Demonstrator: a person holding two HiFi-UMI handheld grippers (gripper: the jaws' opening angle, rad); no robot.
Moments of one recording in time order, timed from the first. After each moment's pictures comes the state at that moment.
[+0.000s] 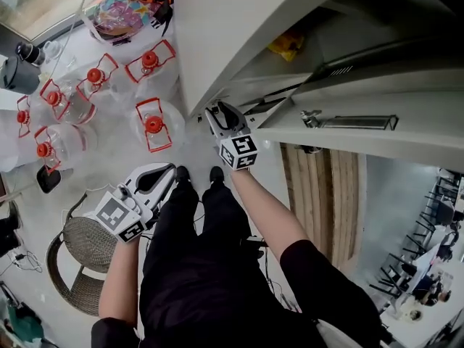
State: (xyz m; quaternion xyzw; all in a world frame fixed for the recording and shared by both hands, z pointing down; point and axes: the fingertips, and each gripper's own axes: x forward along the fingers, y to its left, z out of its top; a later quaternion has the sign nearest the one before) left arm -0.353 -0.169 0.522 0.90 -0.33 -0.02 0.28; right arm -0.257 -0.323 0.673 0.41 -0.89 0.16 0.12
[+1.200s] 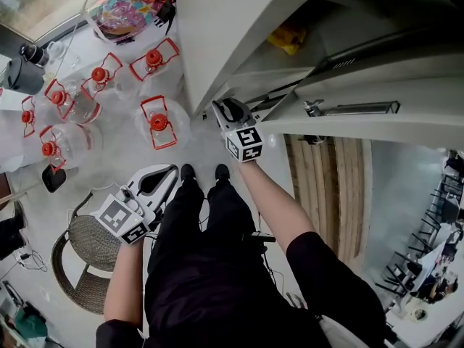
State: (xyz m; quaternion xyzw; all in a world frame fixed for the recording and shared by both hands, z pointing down) left arm -0.356 -0.156 0.518 0.90 -0.34 -0.03 0.29; right arm -0.254 -0.331 0.675 0.40 -0.89 0.13 0.15
